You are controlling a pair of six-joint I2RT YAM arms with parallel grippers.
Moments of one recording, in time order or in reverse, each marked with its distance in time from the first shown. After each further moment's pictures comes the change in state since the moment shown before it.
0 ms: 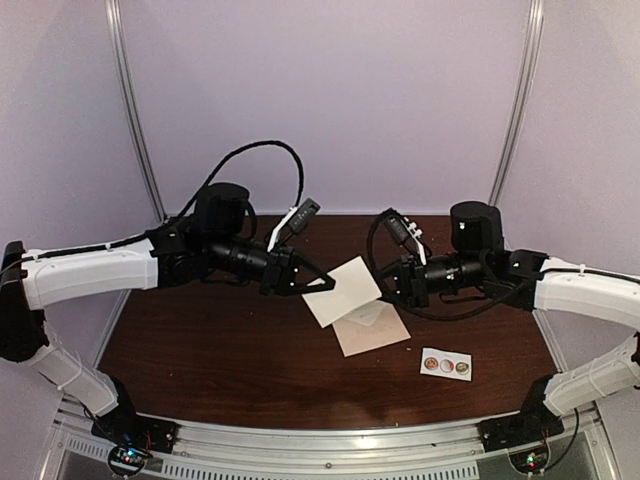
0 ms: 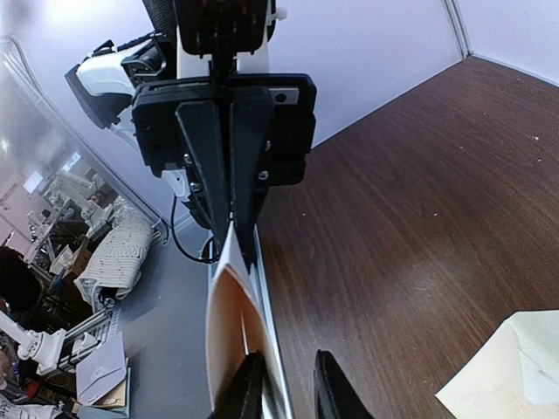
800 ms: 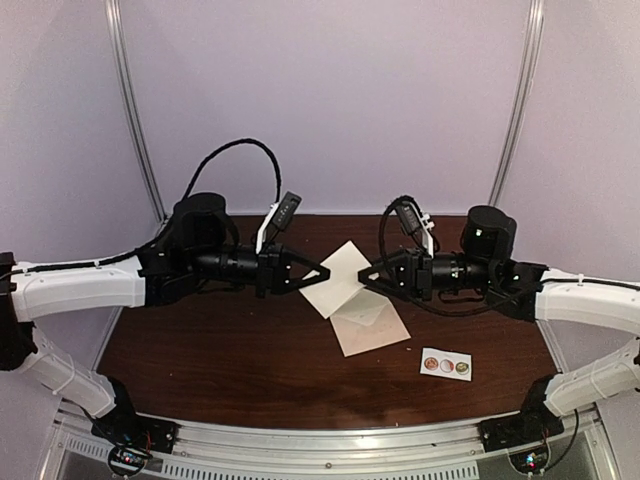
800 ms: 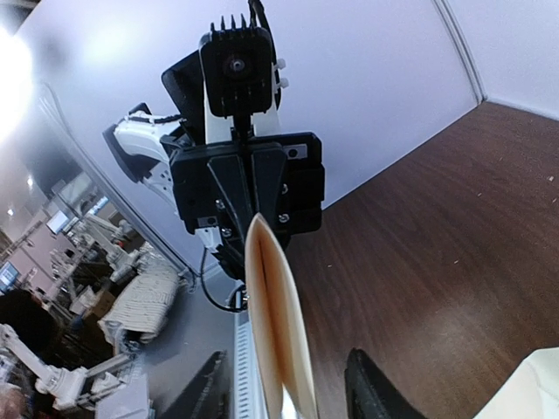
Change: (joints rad) left arm -0.018 -0.098 -0.154 0.267 -0.137 -0.093; right arm -0.004 -0.042 -0.103 0.311 0.022 0.192
